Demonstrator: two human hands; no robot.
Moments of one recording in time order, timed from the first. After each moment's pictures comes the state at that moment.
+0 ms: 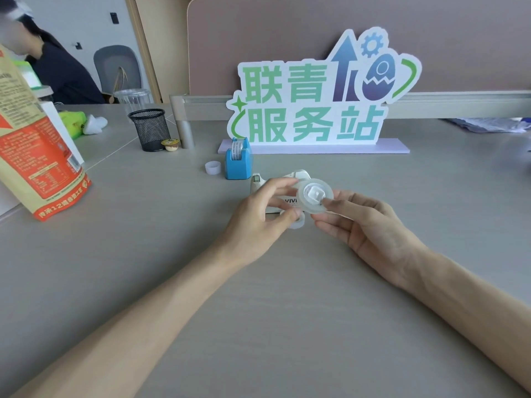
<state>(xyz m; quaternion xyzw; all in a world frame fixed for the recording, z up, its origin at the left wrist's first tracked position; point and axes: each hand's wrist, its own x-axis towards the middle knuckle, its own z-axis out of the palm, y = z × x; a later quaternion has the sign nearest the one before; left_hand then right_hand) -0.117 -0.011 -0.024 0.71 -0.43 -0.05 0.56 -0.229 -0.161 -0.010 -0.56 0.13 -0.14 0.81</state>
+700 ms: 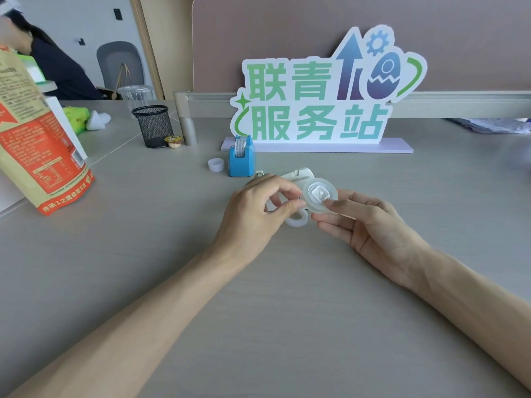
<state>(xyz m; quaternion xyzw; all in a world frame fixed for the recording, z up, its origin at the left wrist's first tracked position) -0.117 -0.007 -0.019 0.72 -0.45 0.13 0.51 -0.231 -0.159 -0.008 -0.58 0.12 -0.12 0.80</state>
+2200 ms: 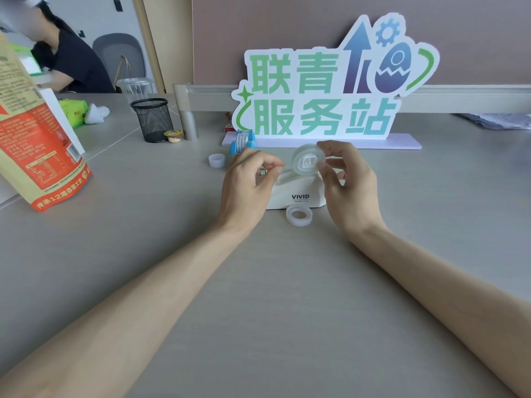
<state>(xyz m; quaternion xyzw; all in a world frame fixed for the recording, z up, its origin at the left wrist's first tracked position) -0.066 -0.030 -0.026 0.74 -0.36 0.21 0.53 -0.158 -0.165 -0.023 -0.80 0.08 -0.44 0.41</state>
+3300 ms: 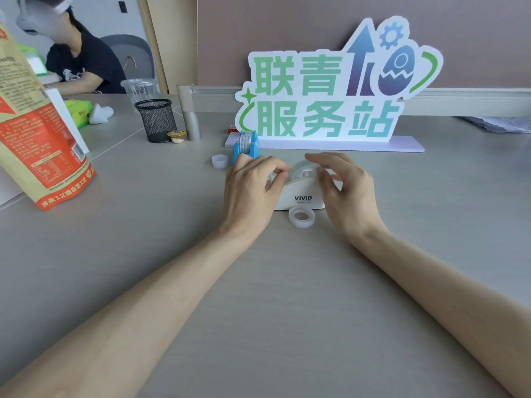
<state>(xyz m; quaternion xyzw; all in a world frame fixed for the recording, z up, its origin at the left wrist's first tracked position) -0.066 -0.033 -0.031 0.78 -0.36 0.29 0.41 -0.154 -0.168 -0.030 -0.83 0.05 -0.43 0.35</state>
